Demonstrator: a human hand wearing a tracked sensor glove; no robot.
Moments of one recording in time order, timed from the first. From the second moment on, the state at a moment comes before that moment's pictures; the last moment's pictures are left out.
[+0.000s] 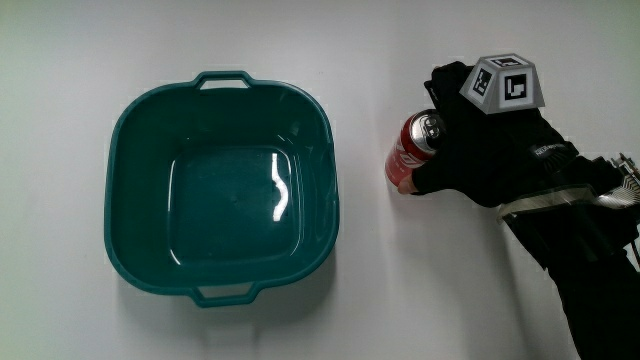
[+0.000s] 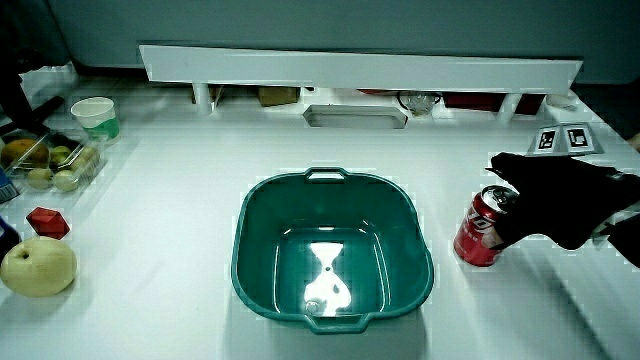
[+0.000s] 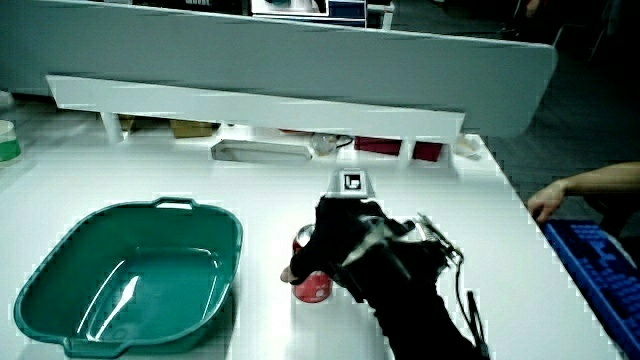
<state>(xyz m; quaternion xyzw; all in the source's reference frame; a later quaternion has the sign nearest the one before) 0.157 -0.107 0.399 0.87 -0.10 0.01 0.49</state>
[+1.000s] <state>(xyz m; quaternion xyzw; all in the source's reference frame) 0.167 -0.112 0.386 0.90 -0.12 0.05 0.41</state>
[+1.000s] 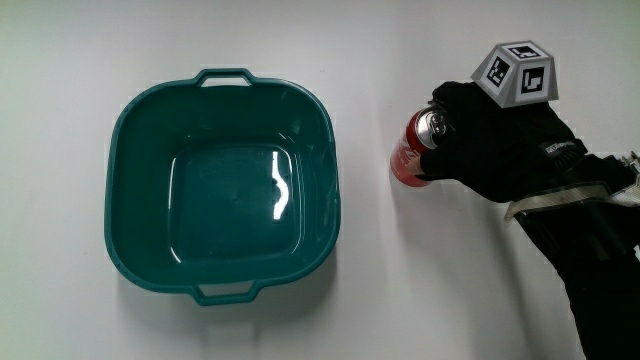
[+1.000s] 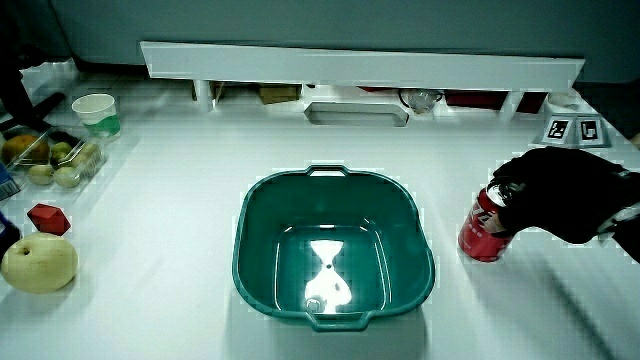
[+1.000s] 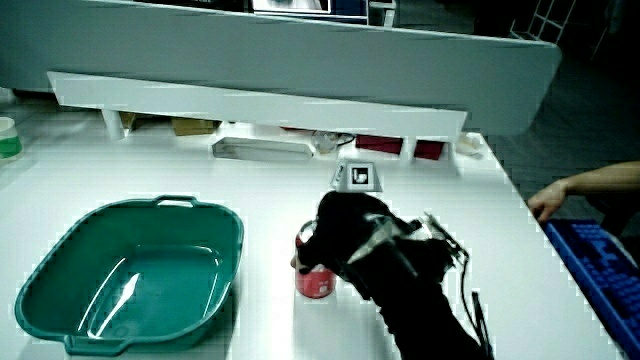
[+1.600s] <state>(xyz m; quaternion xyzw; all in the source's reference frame) 0.130 -0.116 0.308 0.92 -0.18 0.08 0.32</state>
